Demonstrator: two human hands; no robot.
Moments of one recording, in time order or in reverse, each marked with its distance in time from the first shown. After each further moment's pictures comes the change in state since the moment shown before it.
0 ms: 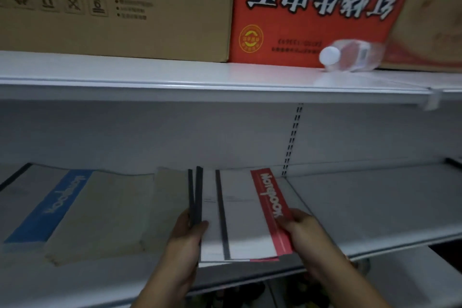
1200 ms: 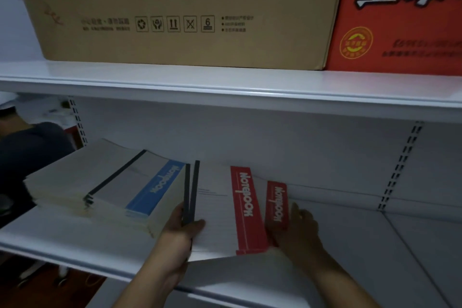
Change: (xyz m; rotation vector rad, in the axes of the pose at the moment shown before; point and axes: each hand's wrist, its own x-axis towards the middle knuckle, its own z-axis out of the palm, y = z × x) left_hand -0.001 0.036 -0.105 -0.061 0.309 0.054; right_hand 0.060 0.004 0.131 -0.779 -0.164 -0.234
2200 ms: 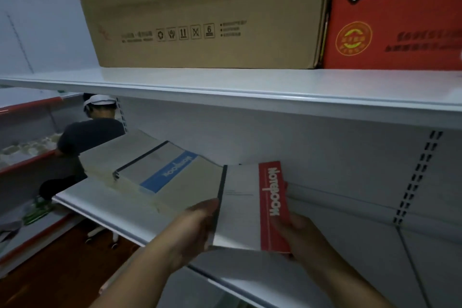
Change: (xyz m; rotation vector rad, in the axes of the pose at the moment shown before) left_hand -0.053 0.009 0.083 0.120 0.031 -0.199; right_hand -0.020 0.031 -0.067 0.634 -0.526 -0.248
